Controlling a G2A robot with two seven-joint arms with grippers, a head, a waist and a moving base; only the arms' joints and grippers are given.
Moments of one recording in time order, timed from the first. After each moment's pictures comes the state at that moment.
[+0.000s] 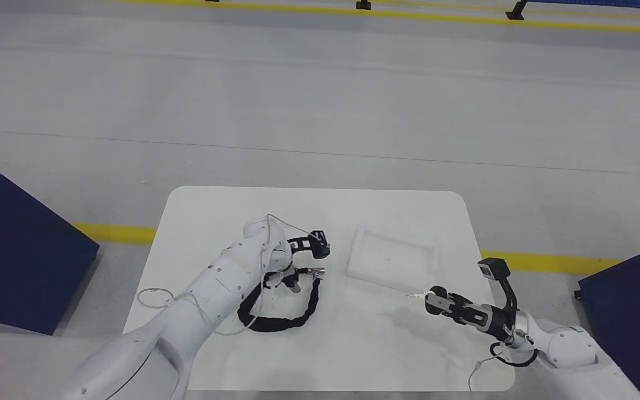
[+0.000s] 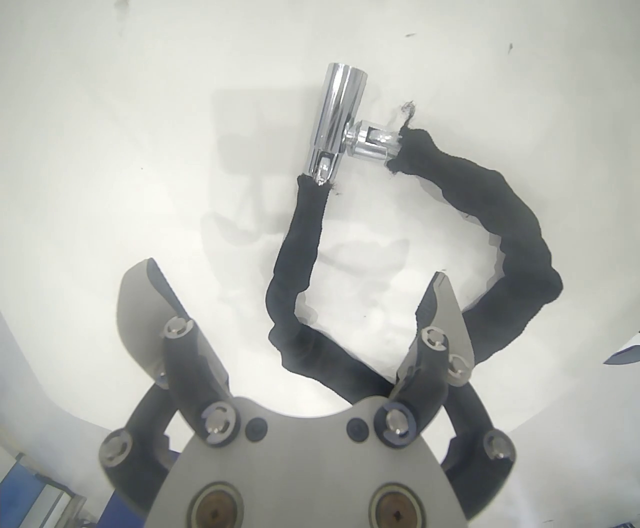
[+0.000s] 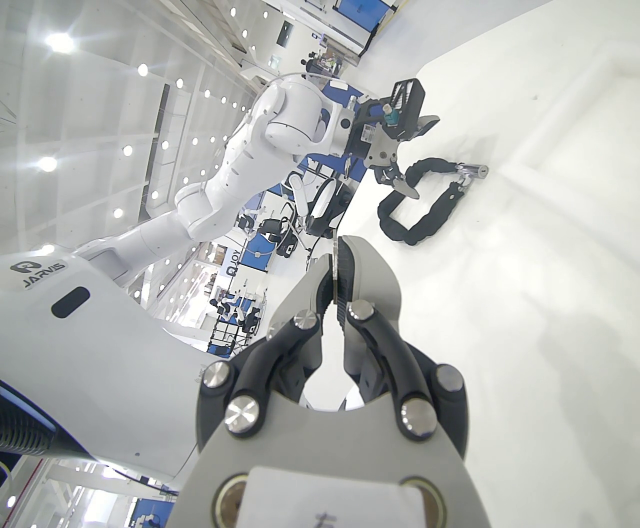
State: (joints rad) left arm 0.43 -1.51 -0.48 -0.66 1.16 -0.67 -0.84; right arm -1.43 -0.78 1.37 -1.38 0.51 -0.82 1.00
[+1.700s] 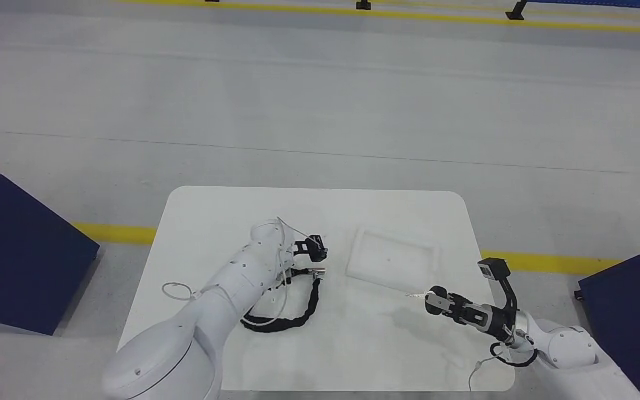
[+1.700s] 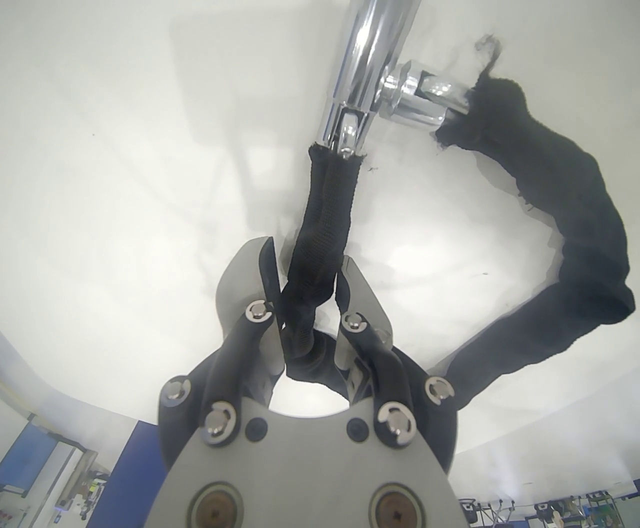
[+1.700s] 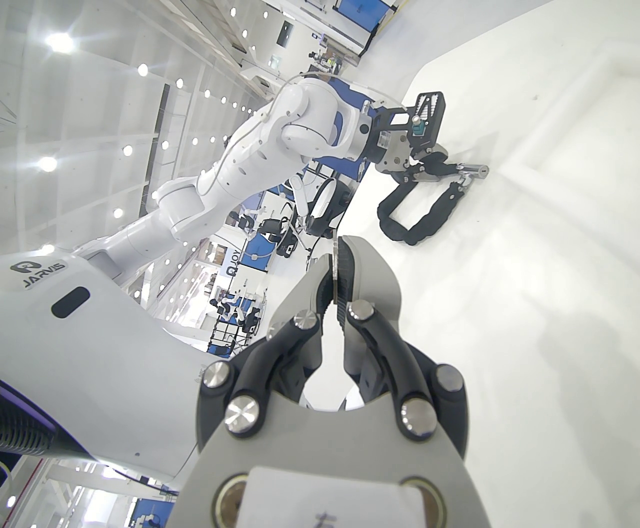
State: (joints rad) left arm 0.37 -1.68 -0.42 -0.31 1.24 -0.67 -0.74; right arm -1.43 -0.78 1.37 -1.38 0.51 -0.82 1.00
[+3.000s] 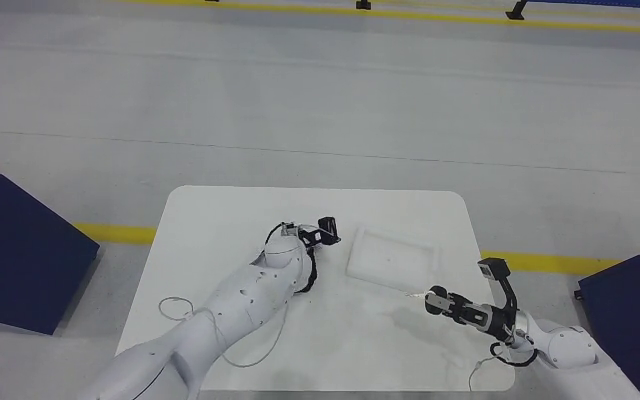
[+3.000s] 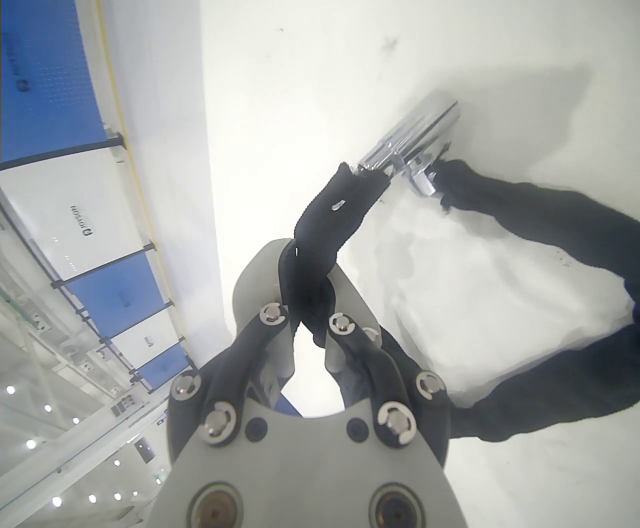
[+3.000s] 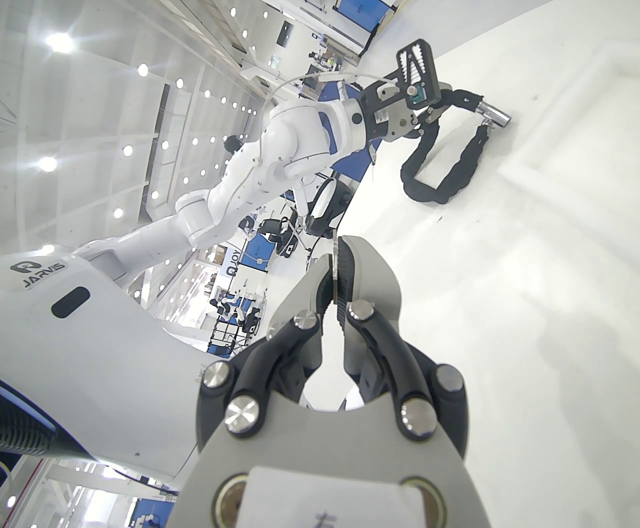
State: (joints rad) left arm 0.54 -1.50 -0.44 -0.85 1.76 -0.18 -0.71; right arm -1.43 -0.78 1.37 -1.38 0.51 -0.82 1.00
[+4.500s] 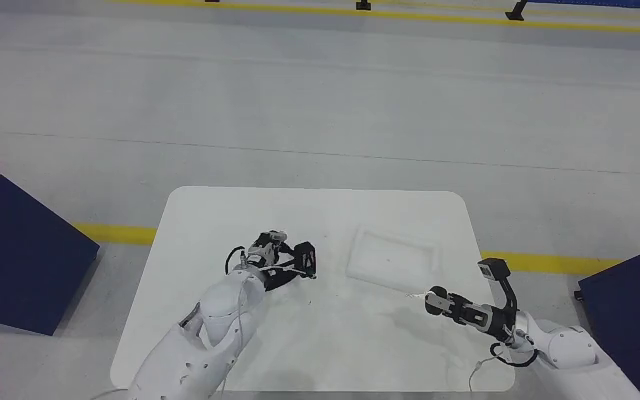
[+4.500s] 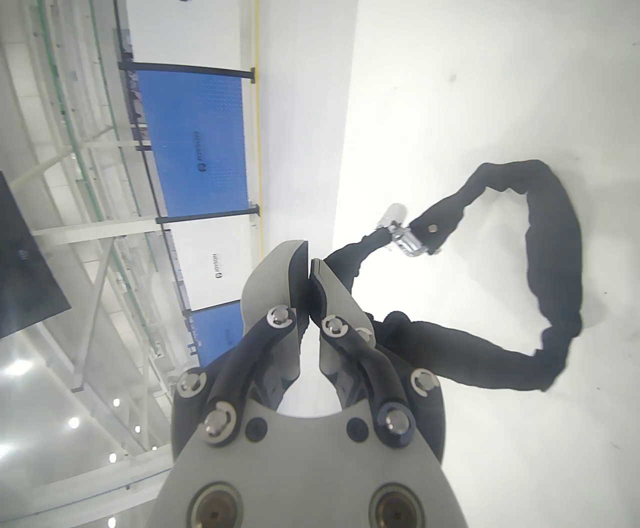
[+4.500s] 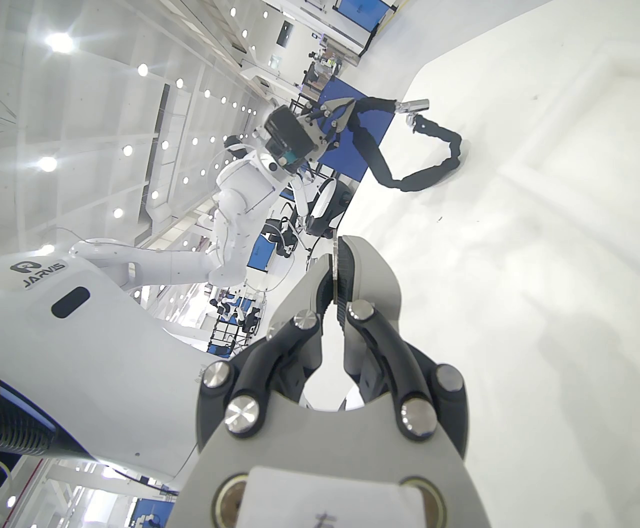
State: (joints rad) left arm 1.06 -1.22 -0.94 -1.62 2.32 -0.43 -0.46; right arm -1.43 -0.78 1.37 -1.38 0.51 -0.82 1.00
